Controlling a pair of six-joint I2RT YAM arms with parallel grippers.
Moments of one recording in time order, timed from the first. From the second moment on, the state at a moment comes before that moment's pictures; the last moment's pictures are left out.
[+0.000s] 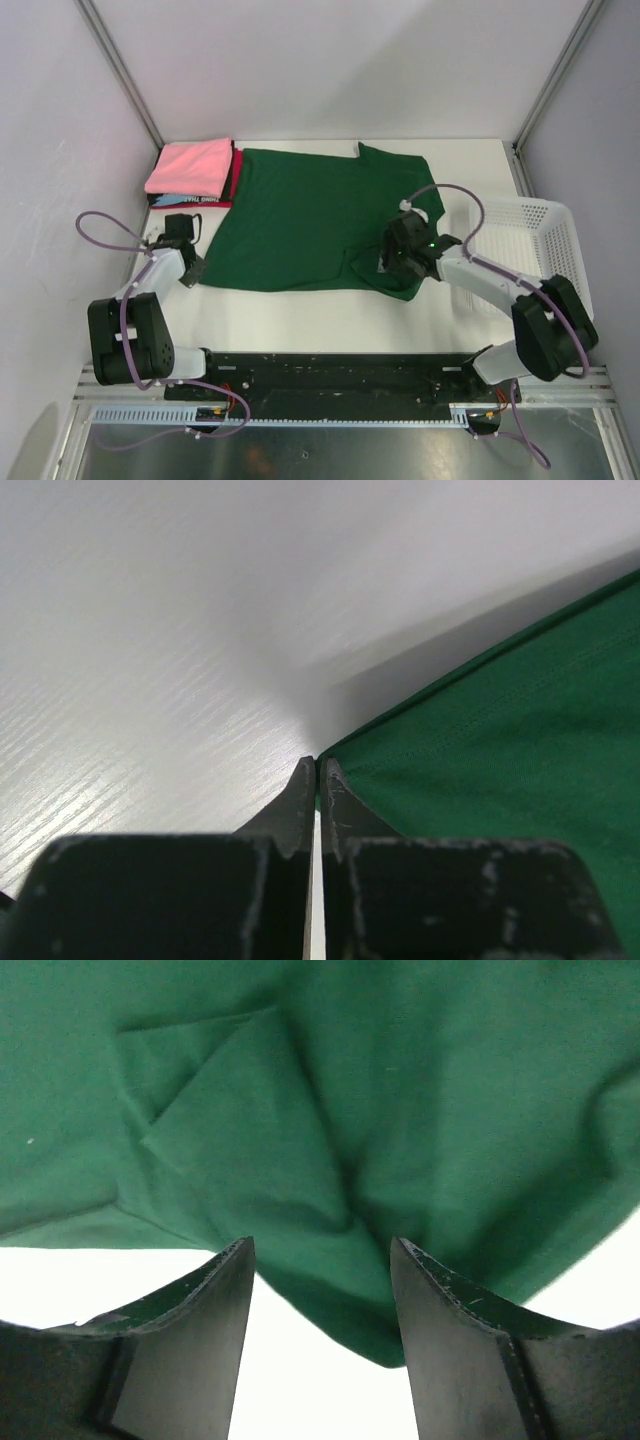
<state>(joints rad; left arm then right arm) 0.15 1.36 0.75 -0.55 -0.31 -0.75 0.54 1.40 0.85 -0.42 0.13 0.64</state>
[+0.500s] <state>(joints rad) 0.15 1.36 0.75 -0.55 -0.31 -0.74 0.73 1.70 1.08 -0.36 0.19 0.59</state>
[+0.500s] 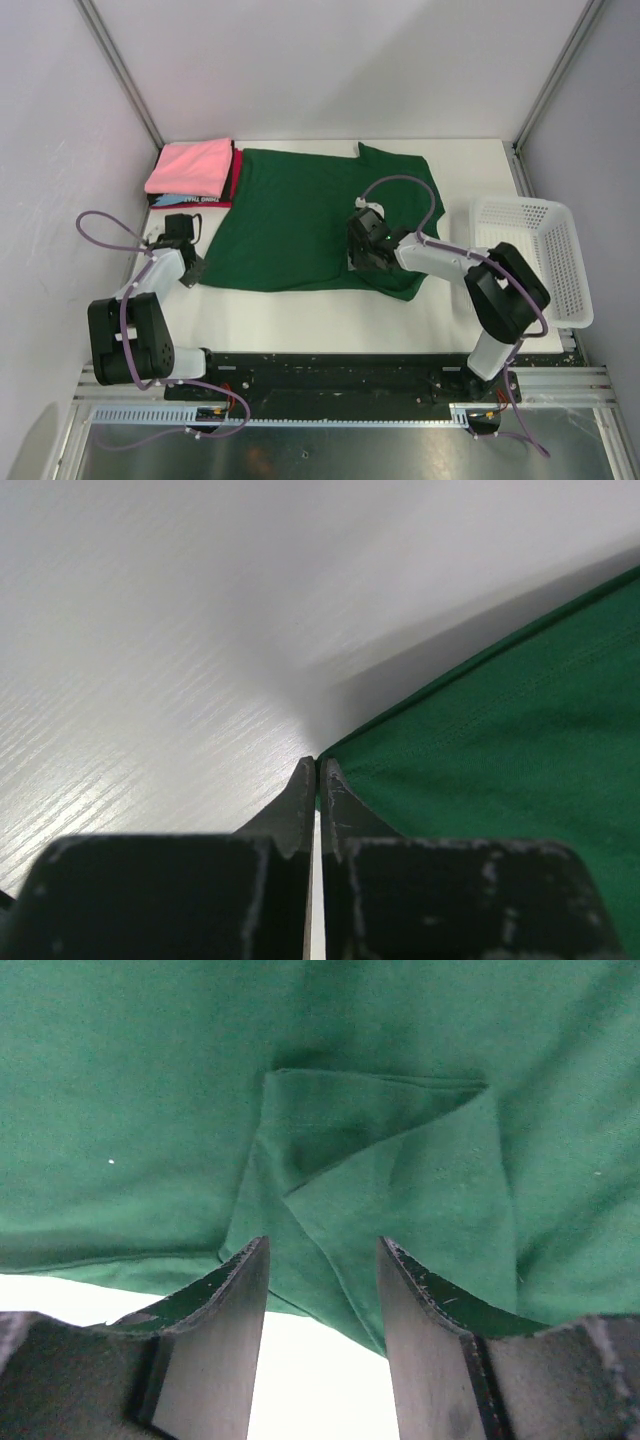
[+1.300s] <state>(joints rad) 0.15 1.36 0.75 -0.55 -0.30 -0.74 0.77 1.88 1.21 -0.40 0.31 0.60</state>
